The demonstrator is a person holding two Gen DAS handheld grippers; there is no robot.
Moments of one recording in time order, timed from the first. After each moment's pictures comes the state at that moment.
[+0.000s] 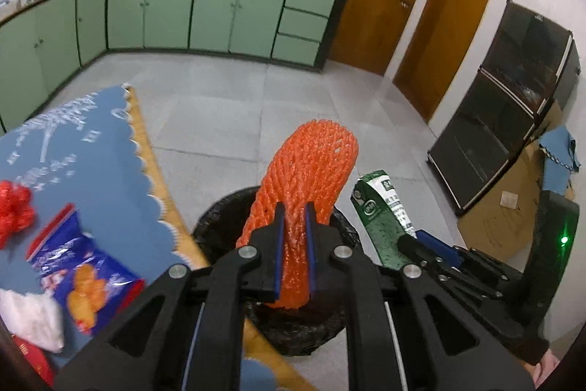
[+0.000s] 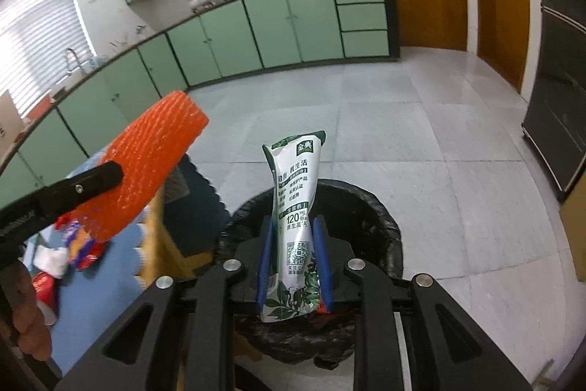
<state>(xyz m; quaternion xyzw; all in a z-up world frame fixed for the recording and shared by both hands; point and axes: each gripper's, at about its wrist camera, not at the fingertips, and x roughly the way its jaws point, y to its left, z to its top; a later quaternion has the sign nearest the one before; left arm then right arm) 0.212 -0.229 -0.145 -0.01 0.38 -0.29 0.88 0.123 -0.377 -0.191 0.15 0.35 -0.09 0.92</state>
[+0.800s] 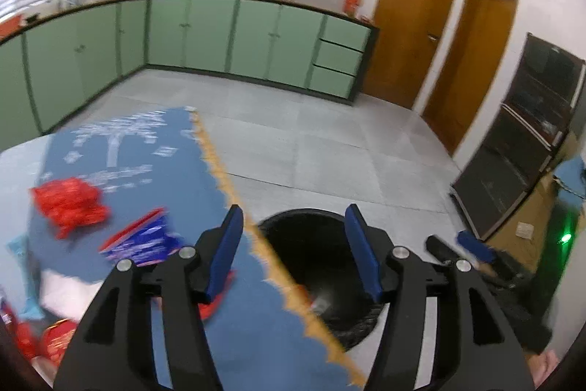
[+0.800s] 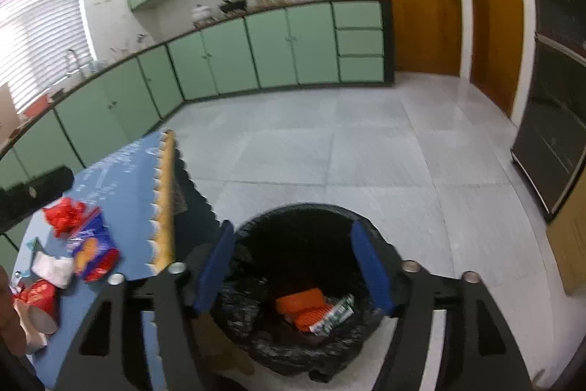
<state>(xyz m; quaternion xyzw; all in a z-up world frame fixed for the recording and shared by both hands) 0.173 -0.141 -0.099 -0.03 0.33 -0.21 0.92 0.115 -0.342 -0.150 0.12 0.30 -0.10 0.94</state>
